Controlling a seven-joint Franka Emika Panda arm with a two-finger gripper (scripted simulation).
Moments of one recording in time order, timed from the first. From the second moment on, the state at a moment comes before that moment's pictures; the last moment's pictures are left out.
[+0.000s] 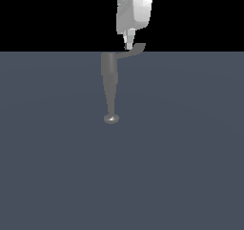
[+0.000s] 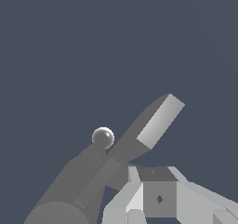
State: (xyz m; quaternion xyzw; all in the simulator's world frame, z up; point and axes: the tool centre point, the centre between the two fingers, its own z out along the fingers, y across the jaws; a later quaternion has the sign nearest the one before) arm 0.008 -0.019 0.302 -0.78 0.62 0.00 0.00
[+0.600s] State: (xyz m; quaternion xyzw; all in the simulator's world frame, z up) arm 0.037 -0.028 0.302 -0.78 0.62 0.00 0.00
